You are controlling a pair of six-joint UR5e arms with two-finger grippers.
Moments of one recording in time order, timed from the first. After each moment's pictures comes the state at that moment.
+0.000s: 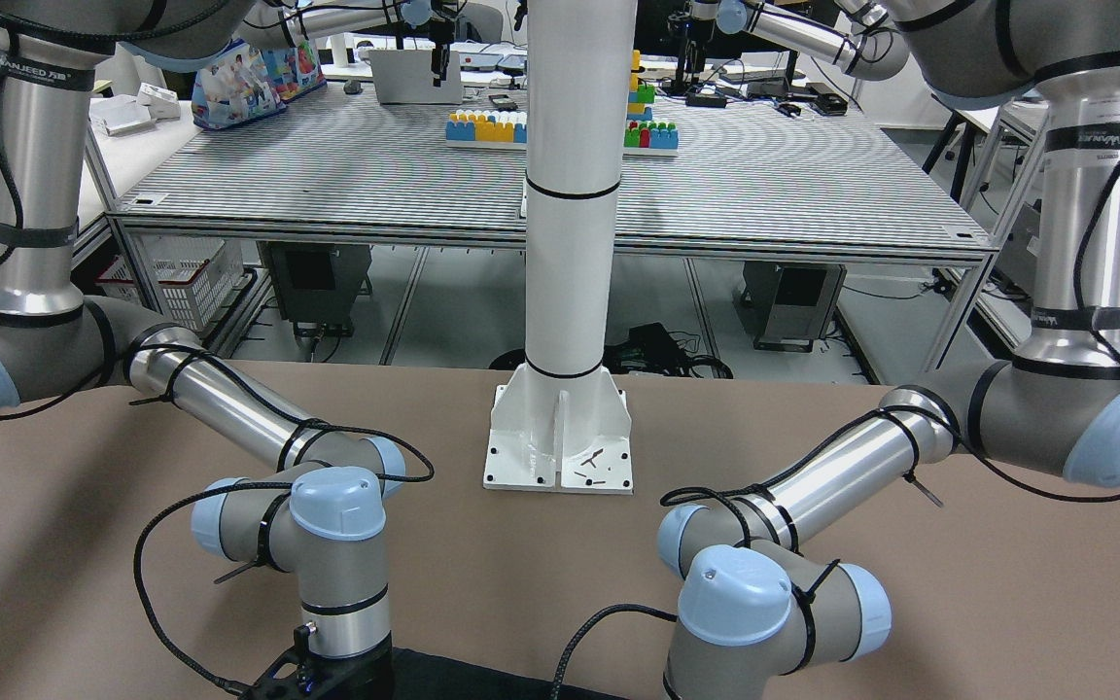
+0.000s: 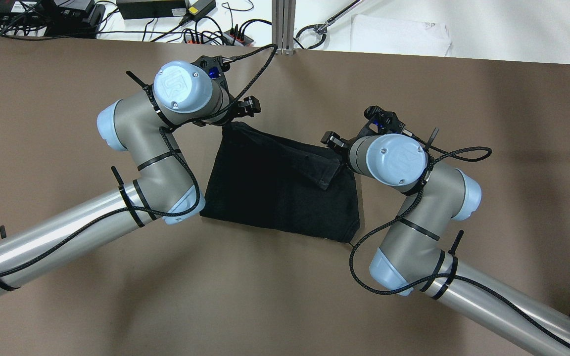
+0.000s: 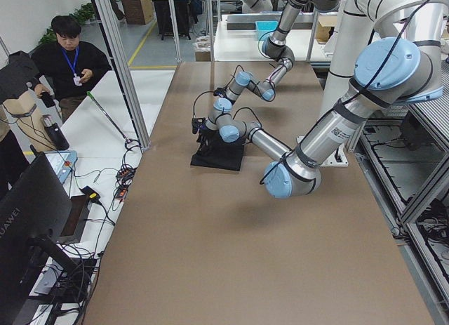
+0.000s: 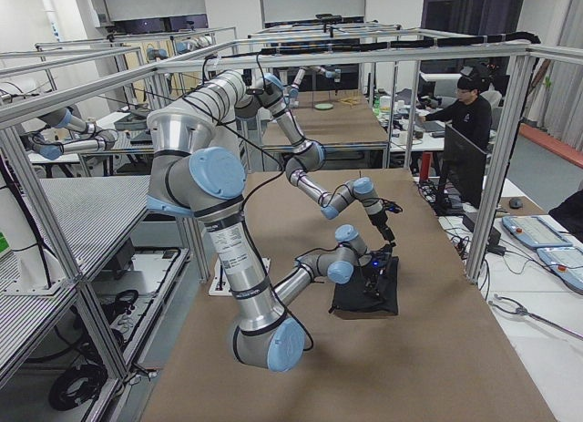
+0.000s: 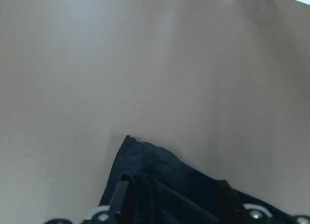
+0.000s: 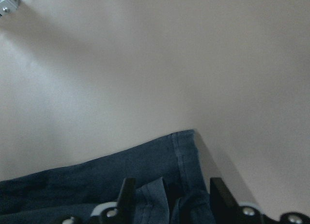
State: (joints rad) left arm -0.75 -2.42 -1.30 -2.01 -1.71 -1.36; right arm 0.67 -0.99 1.59 -1.16 1.55 1.65
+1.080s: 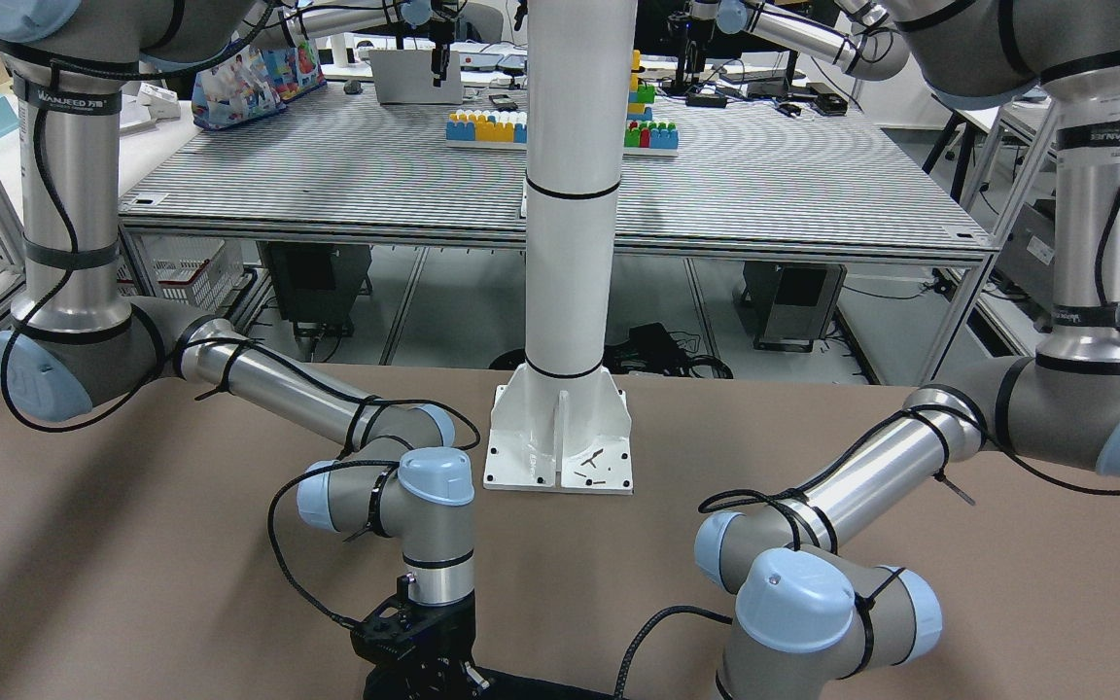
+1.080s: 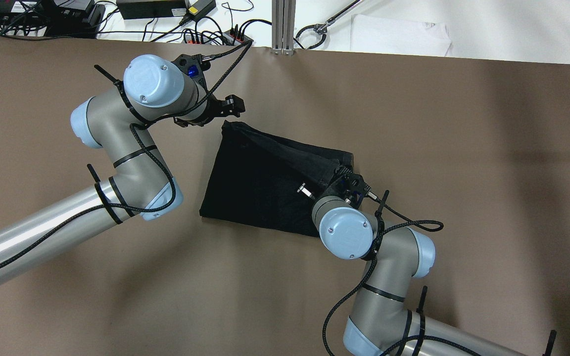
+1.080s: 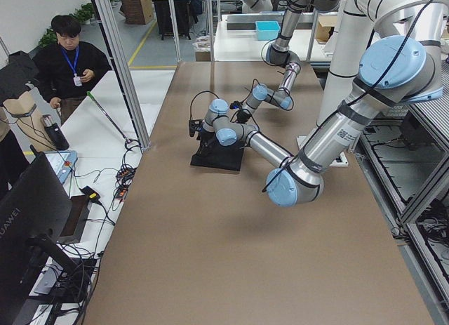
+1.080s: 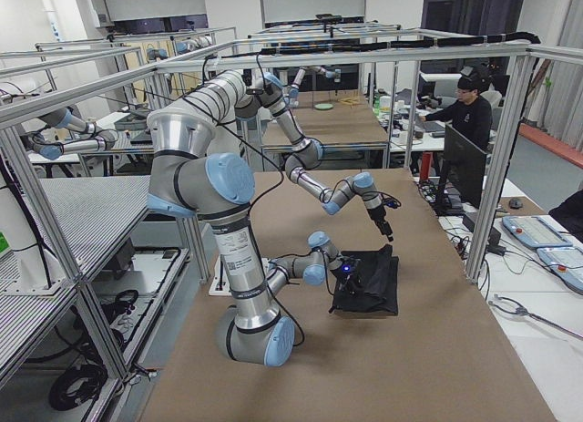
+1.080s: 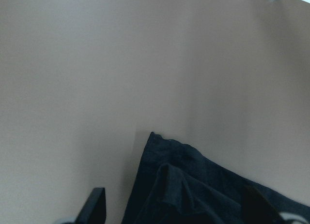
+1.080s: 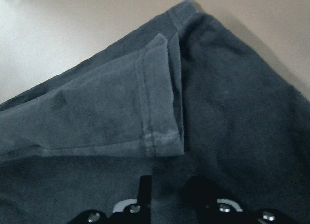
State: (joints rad) left arm -0.79 -2.35 -1.35 -2.04 -1.79 -1.34; right arm 0.45 -0.99 1.57 -1.18 1.34 1.90
